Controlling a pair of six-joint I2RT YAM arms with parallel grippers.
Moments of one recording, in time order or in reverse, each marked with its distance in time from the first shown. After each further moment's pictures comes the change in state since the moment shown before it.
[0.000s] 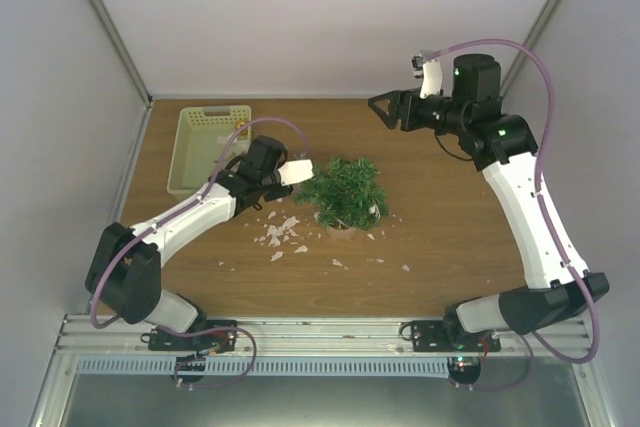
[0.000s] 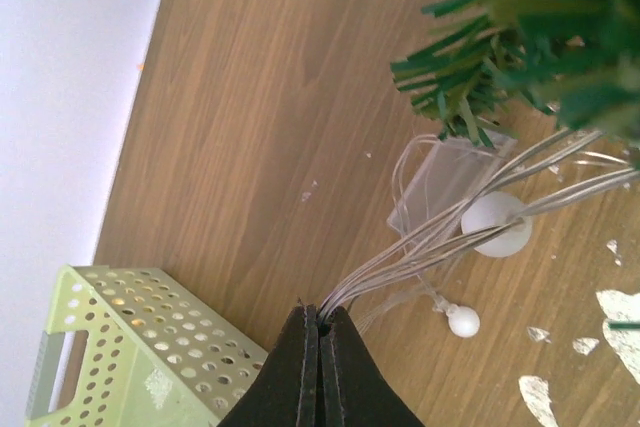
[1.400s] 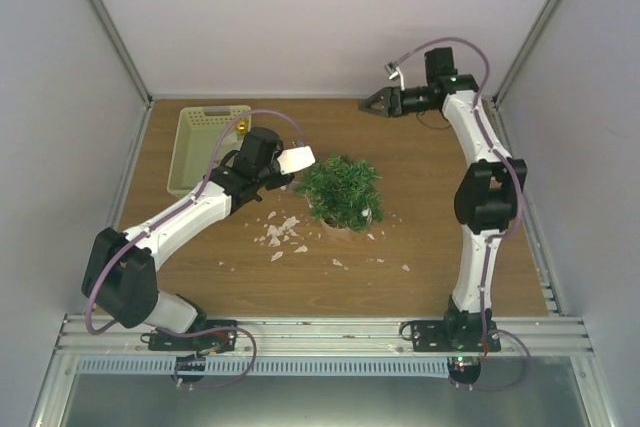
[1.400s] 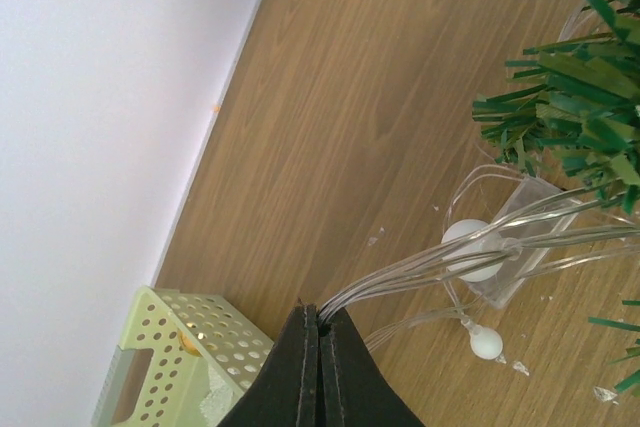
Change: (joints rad) left arm 0.013 -0.018 0.040 0.082 0.008 -0.001; right arm -0.200 0.713 0.410 -0.155 -0.660 -0.301
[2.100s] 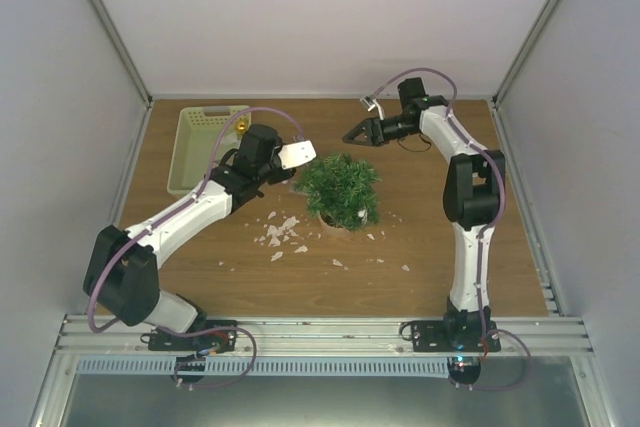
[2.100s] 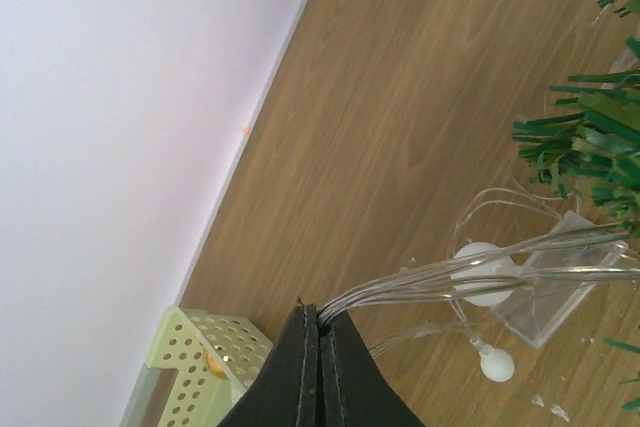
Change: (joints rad) left arm 0.005 0.008 0.000 0.078 0.003 0.003; right arm 0.069 0.111 -0.199 0.006 -0.016 -0.133
